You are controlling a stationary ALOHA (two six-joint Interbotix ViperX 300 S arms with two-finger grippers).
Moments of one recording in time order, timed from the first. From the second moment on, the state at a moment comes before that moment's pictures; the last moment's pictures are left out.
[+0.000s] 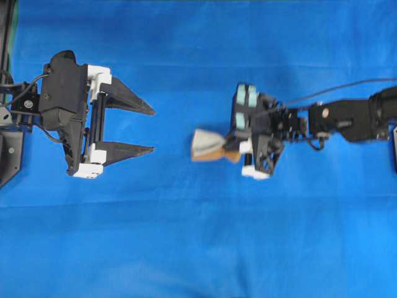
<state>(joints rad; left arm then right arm) -0.02 -0.50 0.89 -0.03 -0.08 -0.01 -0.11 0.15 0.73 -0.09 -0.05 0.18</state>
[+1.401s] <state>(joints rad) -0.02 -0.49 0.89 -0.03 -0.08 -0.01 0.17 0.15 0.68 0.05 -0.02 0.19</state>
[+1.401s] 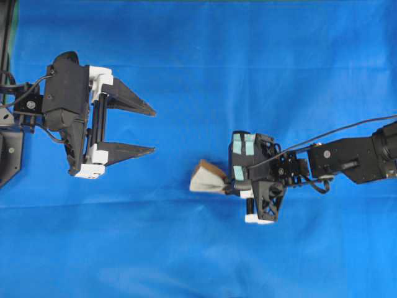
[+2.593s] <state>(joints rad) -0.02 -0.49 0.89 -0.03 -0.08 -0.01 -0.12 0.15 0.71 -0.12 -0.02 0.18</state>
